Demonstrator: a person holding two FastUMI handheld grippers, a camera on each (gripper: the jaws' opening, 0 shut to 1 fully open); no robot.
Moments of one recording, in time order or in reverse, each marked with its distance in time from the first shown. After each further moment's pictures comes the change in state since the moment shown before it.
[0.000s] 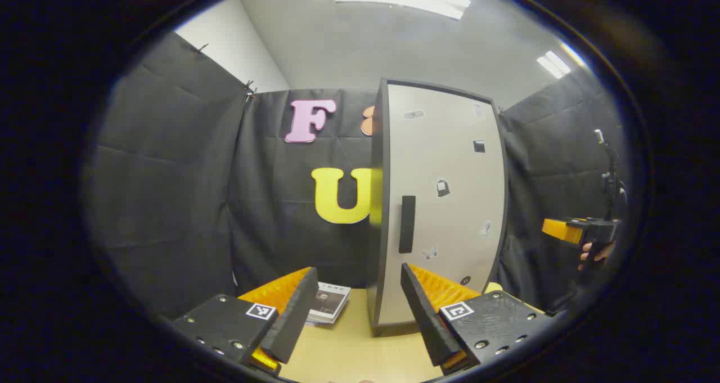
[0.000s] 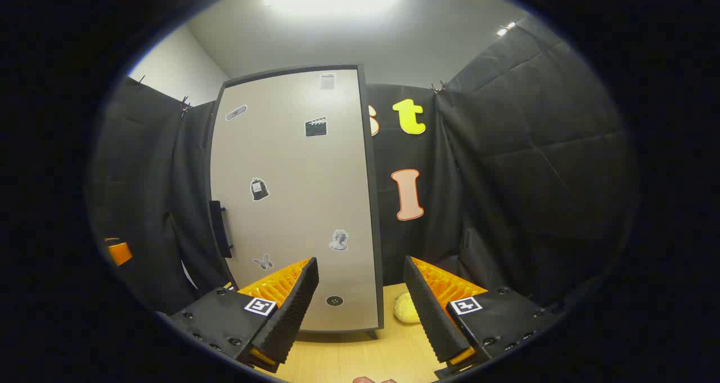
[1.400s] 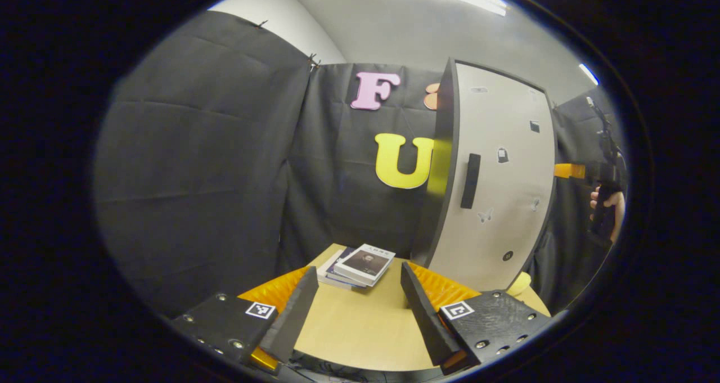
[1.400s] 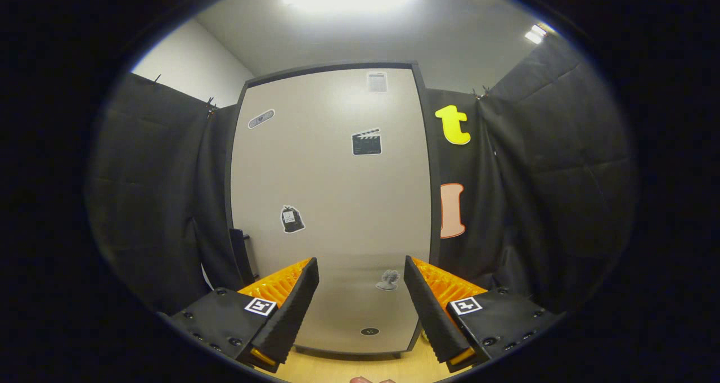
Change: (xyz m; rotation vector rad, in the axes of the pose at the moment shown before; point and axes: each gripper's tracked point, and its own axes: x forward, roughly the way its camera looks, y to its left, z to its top) left arm -0.062 0.068 -0.105 -0.129 0.162 0.236; right arm 0.080 0.078 0.056 -0.027 -0.014 0.164
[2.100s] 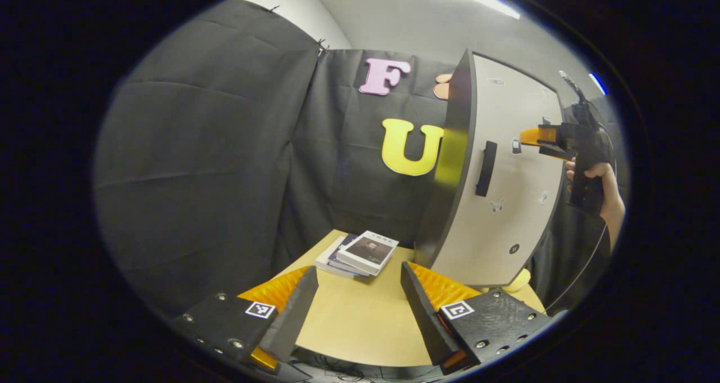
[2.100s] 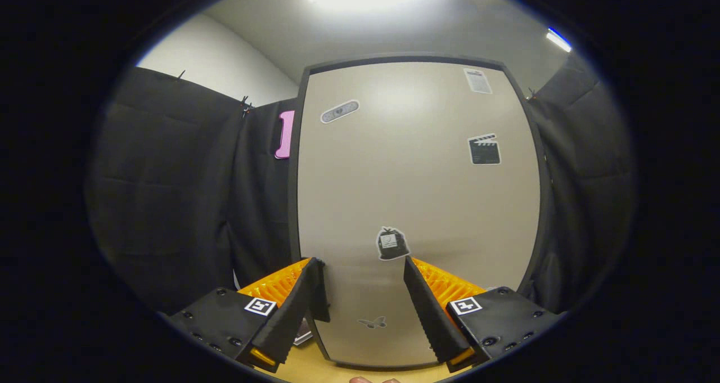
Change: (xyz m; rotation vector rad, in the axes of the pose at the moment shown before) left arm 0.015 0.042 -0.021 -0.019 0.045 0.019; right arm 0.053 0.150 0.013 -0.032 -0.013 0.184
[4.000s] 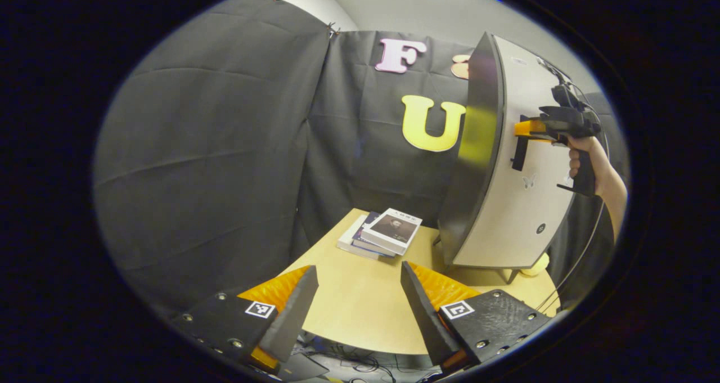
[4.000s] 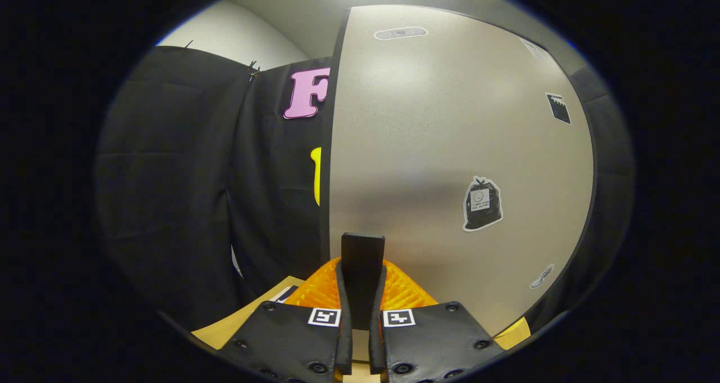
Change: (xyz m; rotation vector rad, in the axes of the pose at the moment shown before) left arm 0.017 0.035 -0.034 0.028 0.106 0.059; right arm 0.063 0.053 -0.063 -0.059 0.153 0.007
